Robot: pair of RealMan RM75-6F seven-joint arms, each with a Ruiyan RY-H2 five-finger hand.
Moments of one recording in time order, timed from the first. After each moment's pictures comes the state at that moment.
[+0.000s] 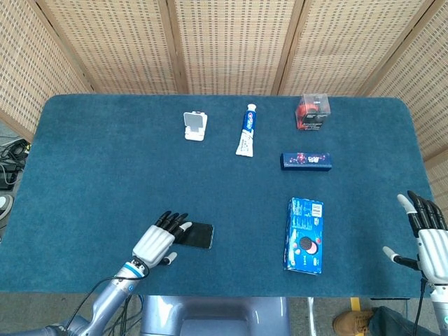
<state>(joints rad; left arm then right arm) -0.40 -1.72 -0.10 -1.49 1.48 0.94 0.49 0.06 -1.06 0.08 -1.60 -1.54 1.53 0.16</state>
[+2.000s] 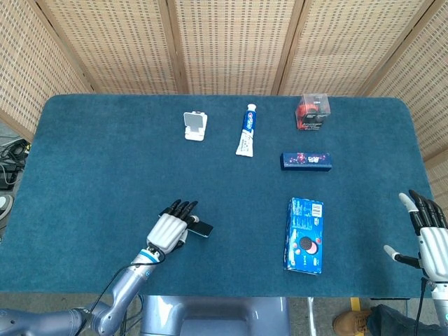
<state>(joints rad) -0.55 -1.83 -0.11 -1.39 1.31 0.98 0.52 0.07 -1.05 0.08 -1.59 -1.52 1.51 0.19</state>
